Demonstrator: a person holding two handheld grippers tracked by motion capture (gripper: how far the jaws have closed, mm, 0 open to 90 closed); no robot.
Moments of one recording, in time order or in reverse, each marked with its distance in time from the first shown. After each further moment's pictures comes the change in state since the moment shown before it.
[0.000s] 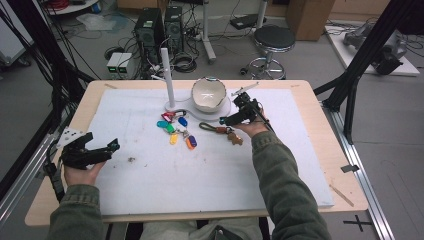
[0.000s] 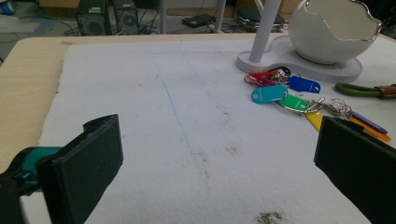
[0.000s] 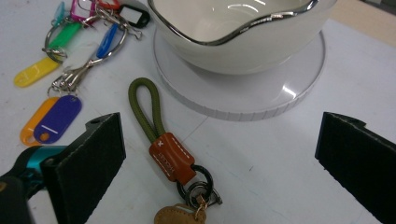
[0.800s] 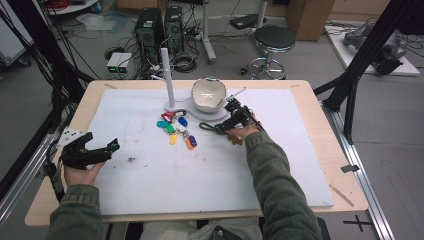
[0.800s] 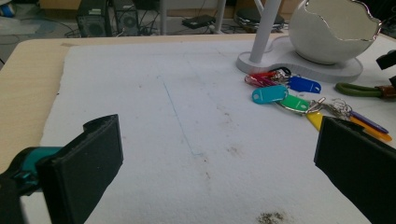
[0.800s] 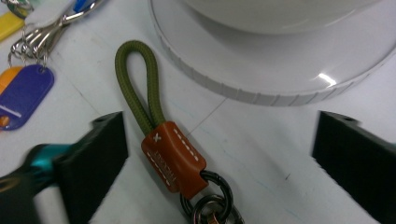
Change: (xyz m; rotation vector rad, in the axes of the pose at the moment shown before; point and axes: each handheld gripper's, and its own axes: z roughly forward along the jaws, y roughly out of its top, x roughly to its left) left arm 0.000 0.000 0.000 -0.003 0.001 0.005; right arm 0.001 -0.007 0.045 0.147 0.048 -0.004
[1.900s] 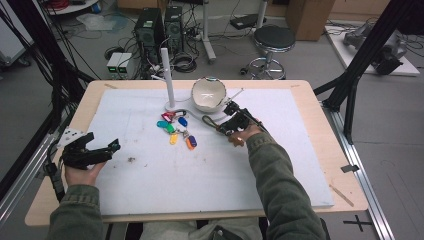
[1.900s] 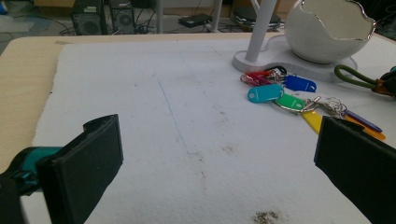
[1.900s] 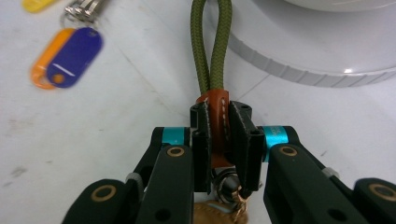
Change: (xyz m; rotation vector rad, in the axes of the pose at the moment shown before) left arm -0.001 0.000 0.001 0.004 -0.015 -0.004; right arm 0.014 -0.001 -0.014 0.066 0.083 -0.065
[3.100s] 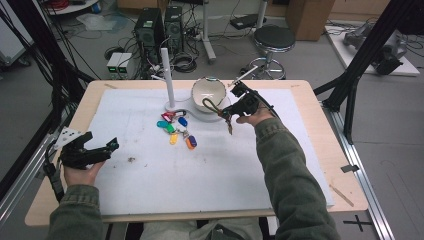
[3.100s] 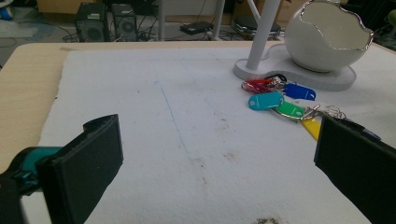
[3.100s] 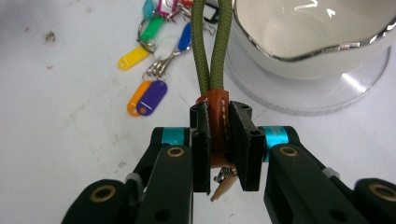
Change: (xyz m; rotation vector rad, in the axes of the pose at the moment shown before) left arm 0.001 0.001 -0.003 -0.031 0.005 -0.010; right arm 0.013 0.033 -0.084 -0.074 0.065 0.018
